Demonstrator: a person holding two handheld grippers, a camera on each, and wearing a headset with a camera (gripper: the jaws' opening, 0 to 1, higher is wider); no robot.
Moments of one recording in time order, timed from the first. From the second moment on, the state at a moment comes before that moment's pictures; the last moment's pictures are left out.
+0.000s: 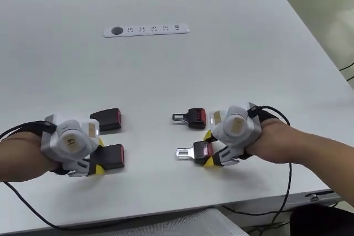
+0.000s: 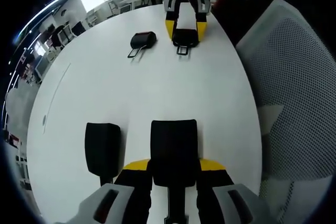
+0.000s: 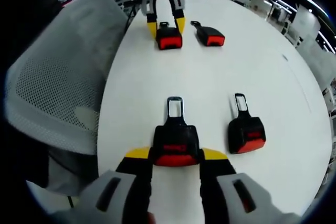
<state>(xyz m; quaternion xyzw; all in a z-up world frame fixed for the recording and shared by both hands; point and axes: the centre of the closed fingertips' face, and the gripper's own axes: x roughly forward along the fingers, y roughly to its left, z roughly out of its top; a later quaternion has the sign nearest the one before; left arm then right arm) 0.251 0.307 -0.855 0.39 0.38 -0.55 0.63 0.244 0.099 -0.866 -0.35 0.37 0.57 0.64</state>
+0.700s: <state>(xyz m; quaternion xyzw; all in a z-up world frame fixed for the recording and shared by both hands) 0.255 0.310 -0.860 0.39 0.38 -0.56 0.62 0.255 0.191 -0.864 -0.33 0.34 0.57 0.67</state>
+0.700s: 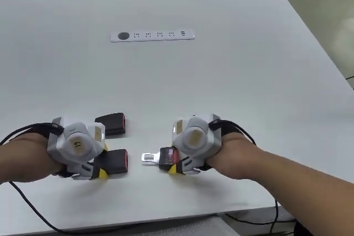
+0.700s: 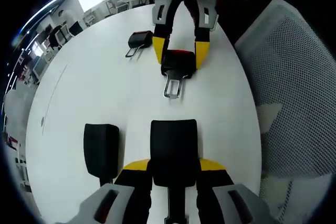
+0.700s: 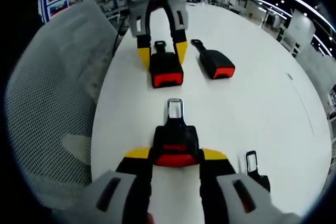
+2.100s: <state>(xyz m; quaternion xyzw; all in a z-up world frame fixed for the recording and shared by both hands) 0.254 0.310 -0.862 0.40 0.37 -0.57 0.61 0.249 0.235 -0.862 -0.31 0.33 0.59 0.67</state>
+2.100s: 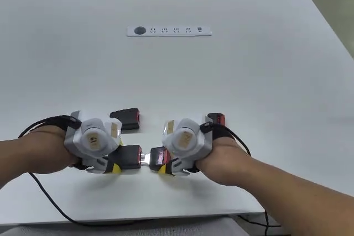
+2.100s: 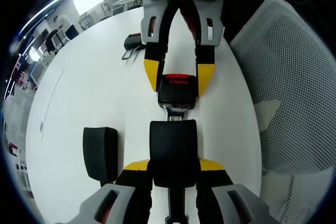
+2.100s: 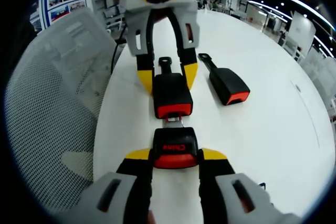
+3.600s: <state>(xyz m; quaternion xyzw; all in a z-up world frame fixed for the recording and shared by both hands) 0.256 0.312 -0.862 0.40 0.38 -0.57 0.61 0.252 0.245 -0.863 -0.32 0.32 0.60 0.66</state>
